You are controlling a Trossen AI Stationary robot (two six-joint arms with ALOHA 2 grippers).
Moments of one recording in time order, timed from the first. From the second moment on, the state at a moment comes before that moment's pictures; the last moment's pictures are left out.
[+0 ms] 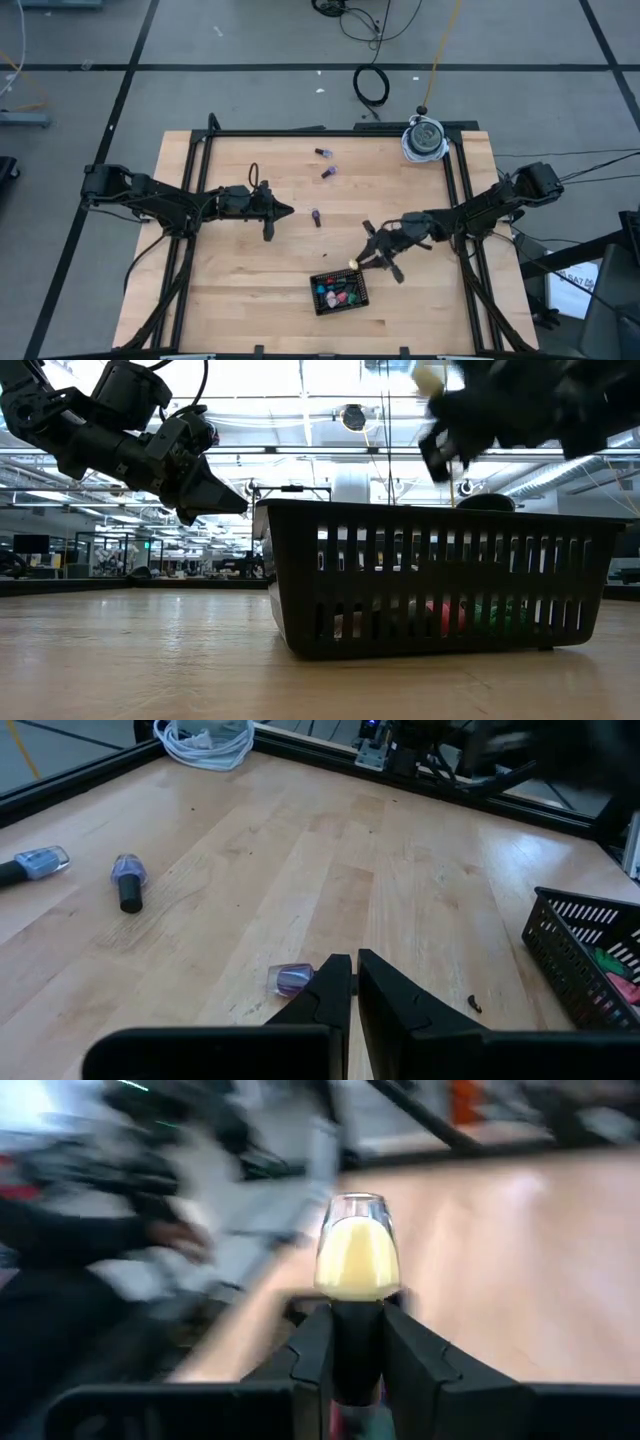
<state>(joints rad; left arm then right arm) 0.06 1.29 0.30 0.68 -0.03 -0.21 0.24 1.43 0.44 0.82 -0.26 0.21</state>
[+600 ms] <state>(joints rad) 0.06 1.29 0.30 0.68 -0.03 -0.21 0.29 1.43 0.44 0.87 0.29 -0.07</state>
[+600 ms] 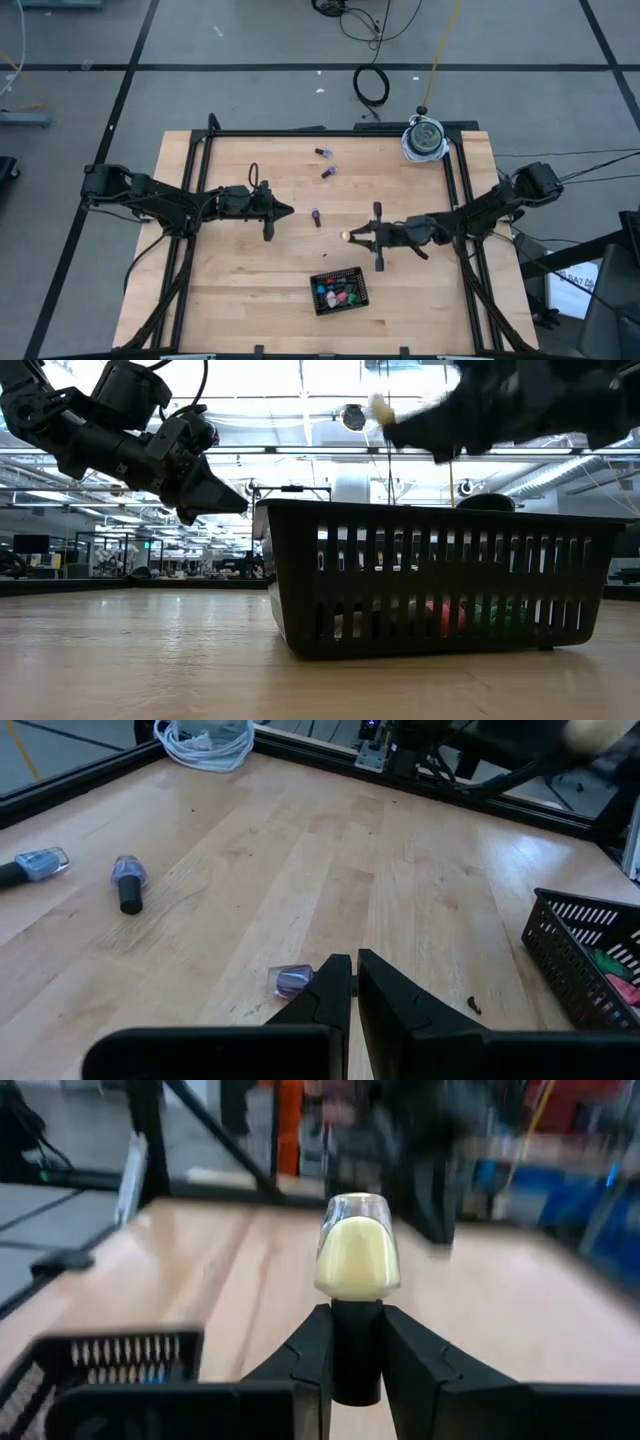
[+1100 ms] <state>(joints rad) 0.06 1.29 0.30 0.68 -0.03 -0.21 0.28 1.43 0.44 0.94 -0.36 0.26</state>
